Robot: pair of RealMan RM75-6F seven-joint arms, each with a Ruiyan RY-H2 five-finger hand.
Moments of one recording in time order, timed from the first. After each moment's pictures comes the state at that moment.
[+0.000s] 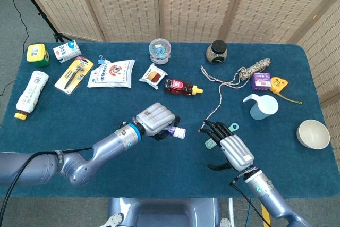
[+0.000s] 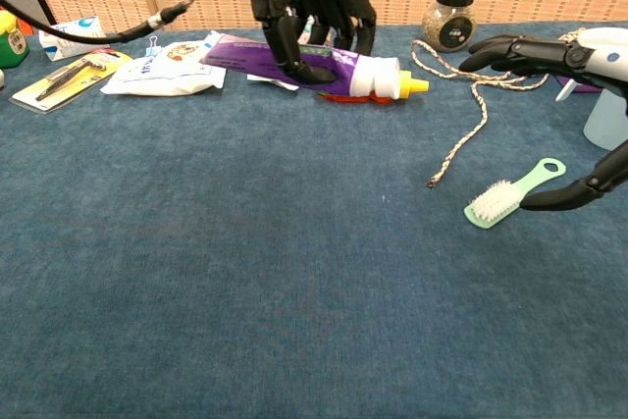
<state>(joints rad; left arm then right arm) -1.42 -1.21 -0.03 -1.84 0.73 0.72 0.30 0.45 -1.28 0.03 -1.80 -1.56 1.18 0.13</state>
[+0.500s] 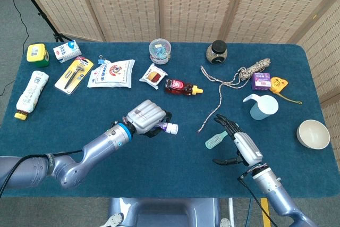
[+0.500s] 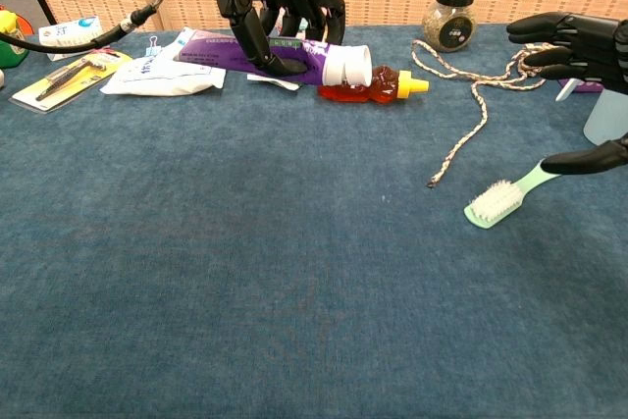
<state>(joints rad) -1.32 -1.20 -0.04 -1.85 0.80 0.78 0.31 0.42 -1.27 0.04 -1.75 -1.52 1.19 0.52</state>
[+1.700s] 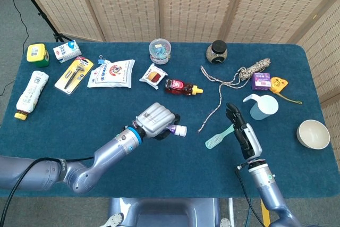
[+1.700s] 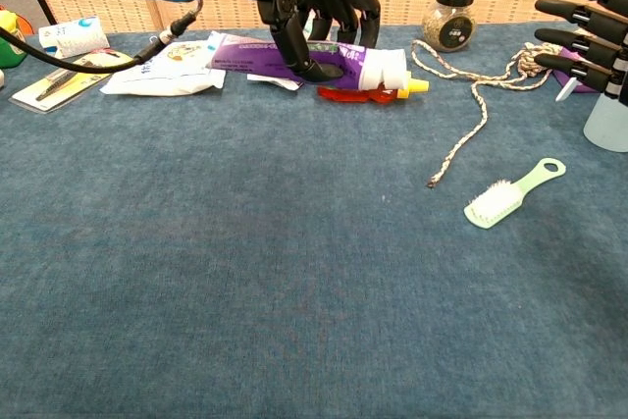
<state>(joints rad) -1.35 -1.28 -0.11 -1.89 0.64 0.86 0.48 0.38 -1.41 0.15 -1.72 -1.39 1.24 1.04</state>
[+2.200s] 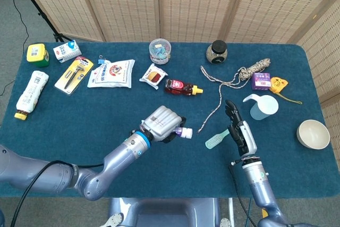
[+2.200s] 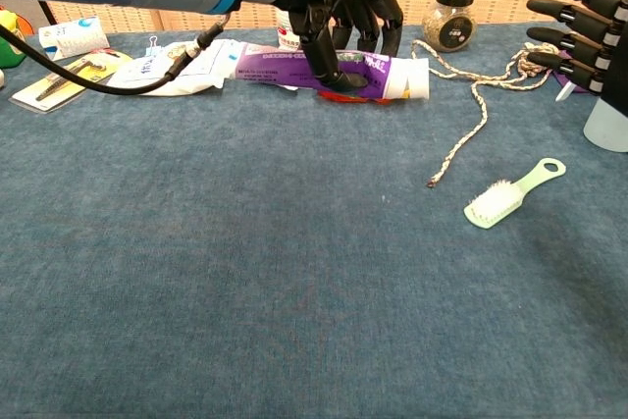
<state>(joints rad) -1.40 -1.35 -0.13 -1.91 0.49 0.95 0.60 0.38 -1.49 0.22 -1.73 -1.30 1.23 0.87</state>
